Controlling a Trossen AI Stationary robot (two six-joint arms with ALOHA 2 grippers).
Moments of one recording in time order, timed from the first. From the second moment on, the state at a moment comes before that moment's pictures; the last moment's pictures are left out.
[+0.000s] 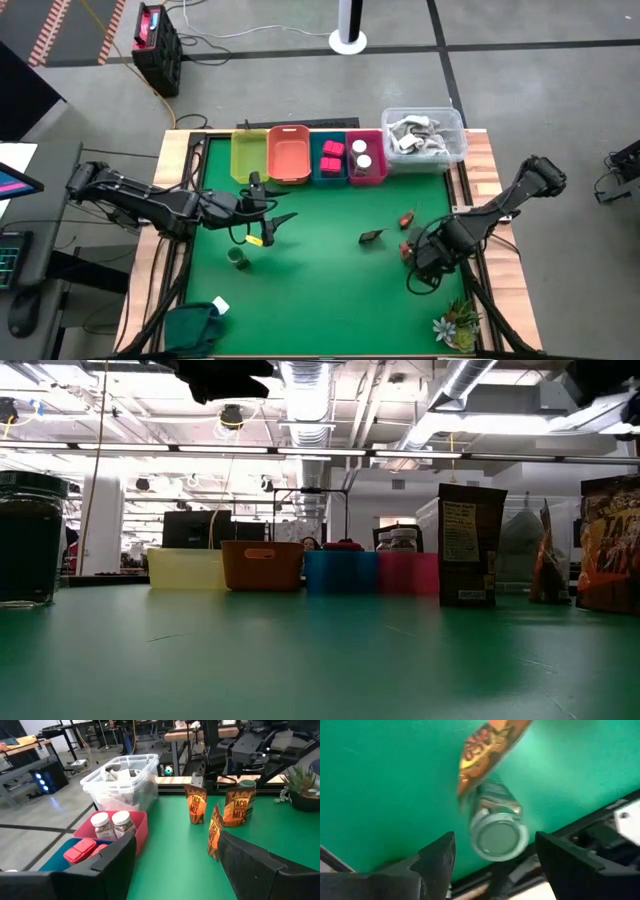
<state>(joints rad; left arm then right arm) -0.21 1.08 0.76 0.15 -0.53 0.03 0.58 1.34 1.09 -1.39 -0.03 1.09</state>
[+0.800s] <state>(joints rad) -0.21 1.08 0.76 0.15 -0.53 0.04 0.60 1.34 0.90 -1.19 -0.03 1.12</state>
